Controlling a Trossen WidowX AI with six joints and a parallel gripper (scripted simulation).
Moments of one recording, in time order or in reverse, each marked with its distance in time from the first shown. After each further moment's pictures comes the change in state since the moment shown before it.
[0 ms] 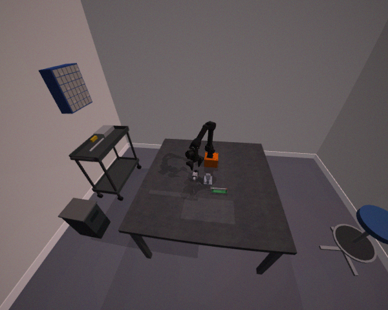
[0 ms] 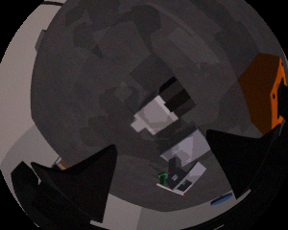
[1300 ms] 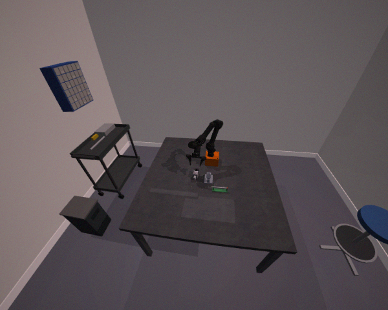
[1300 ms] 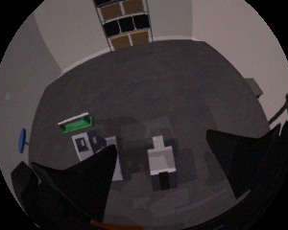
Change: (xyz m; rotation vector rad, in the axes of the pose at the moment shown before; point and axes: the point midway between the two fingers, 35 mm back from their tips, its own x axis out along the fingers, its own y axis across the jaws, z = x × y) arm -0.024 0.010 -0.003 -2.083 -0.355 0.561
